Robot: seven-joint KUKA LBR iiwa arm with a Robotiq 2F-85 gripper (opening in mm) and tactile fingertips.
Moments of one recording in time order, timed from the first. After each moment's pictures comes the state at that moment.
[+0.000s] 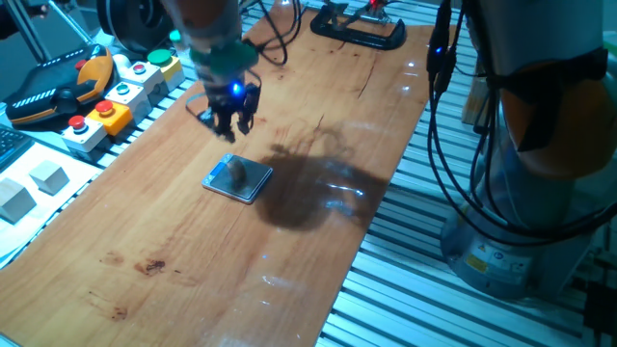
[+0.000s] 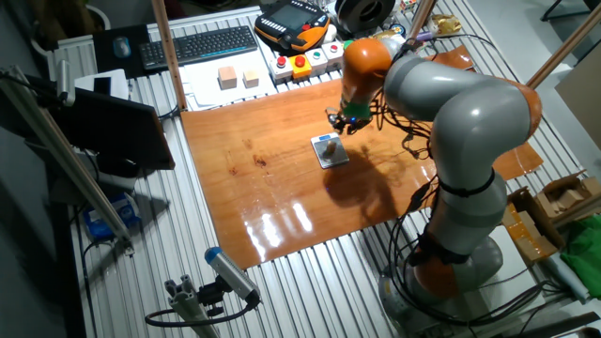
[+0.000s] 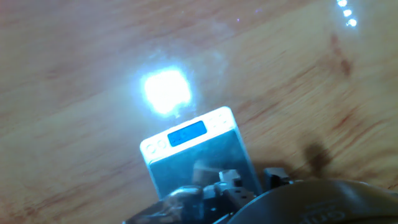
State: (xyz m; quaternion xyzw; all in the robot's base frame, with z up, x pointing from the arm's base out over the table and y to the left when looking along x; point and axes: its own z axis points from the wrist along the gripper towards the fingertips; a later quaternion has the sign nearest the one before) arm 0.549 0.025 0.140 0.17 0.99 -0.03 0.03
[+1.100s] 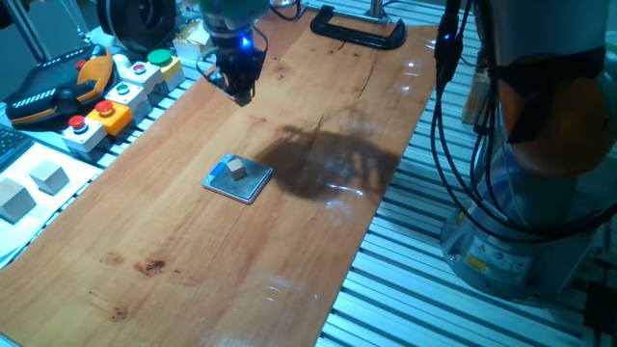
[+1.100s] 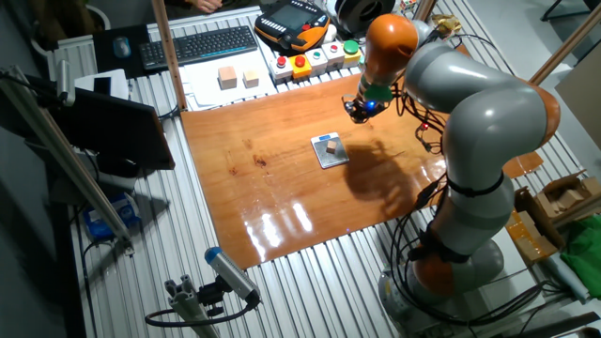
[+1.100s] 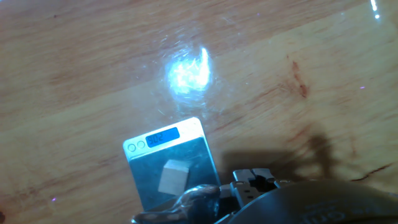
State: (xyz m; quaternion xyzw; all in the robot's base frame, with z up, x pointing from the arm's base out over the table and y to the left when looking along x) arm 0.549 -0.011 0.189 0.15 0.99 0.00 0.01
